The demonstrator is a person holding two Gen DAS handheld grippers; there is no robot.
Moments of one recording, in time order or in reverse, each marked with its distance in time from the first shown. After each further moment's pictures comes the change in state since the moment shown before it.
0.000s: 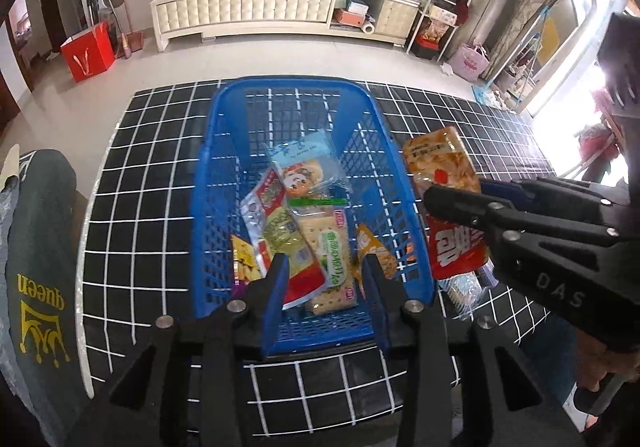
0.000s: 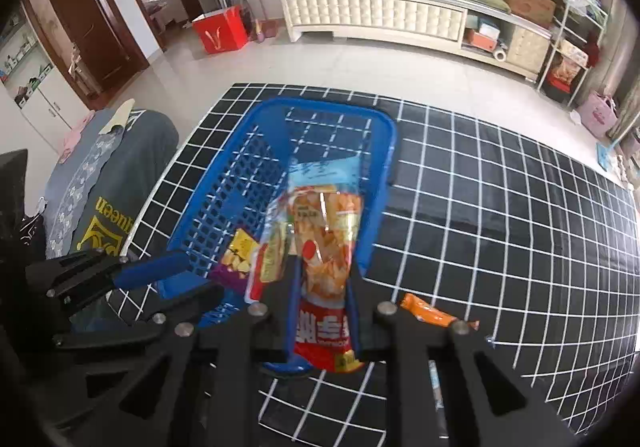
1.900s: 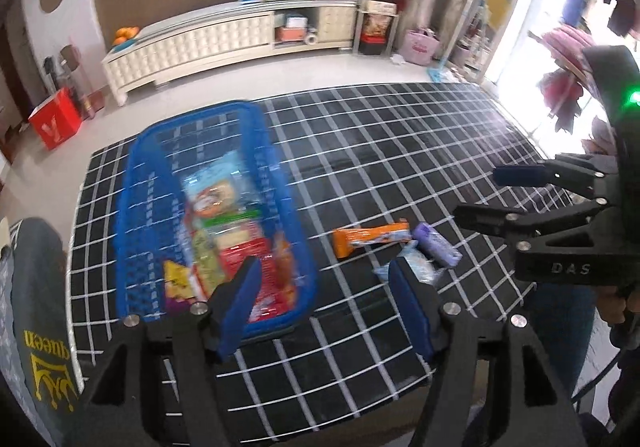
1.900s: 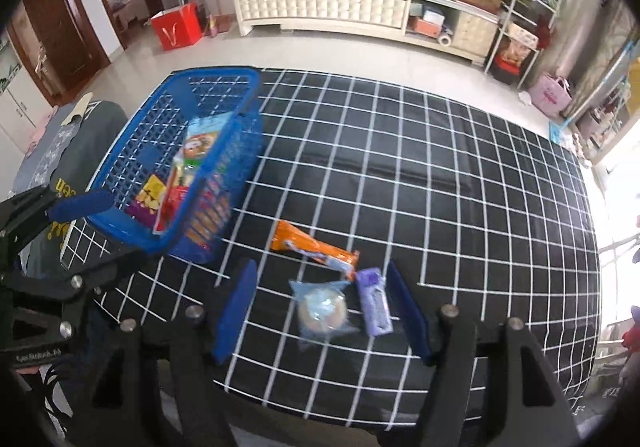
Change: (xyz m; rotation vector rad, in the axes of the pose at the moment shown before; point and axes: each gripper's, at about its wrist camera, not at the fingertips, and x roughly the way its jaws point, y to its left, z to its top) left arm -0.003 -0.107 -0.021 0.242 -0.059 -0.041; right arm -0.054 -0.108 -0.075 0.045 0.015 -0.152
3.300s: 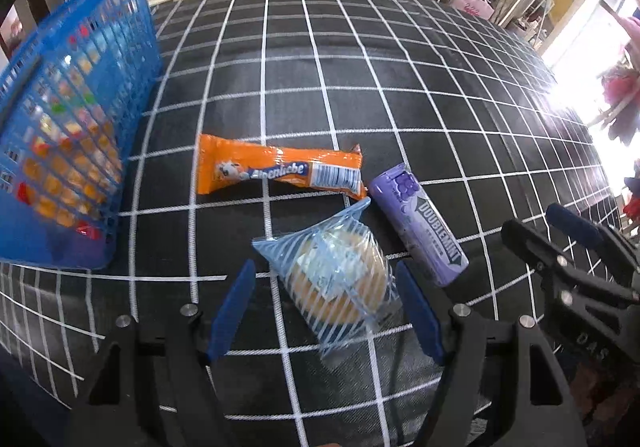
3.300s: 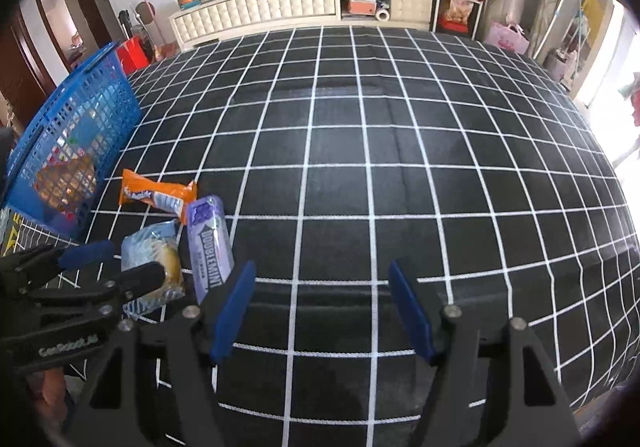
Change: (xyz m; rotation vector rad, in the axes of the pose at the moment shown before) left arm 0.188 -0.099 -0.033 -0.234 0.203 0.082; right arm 0.096 -0.130 -0.100 0.181 -0.073 -0.039
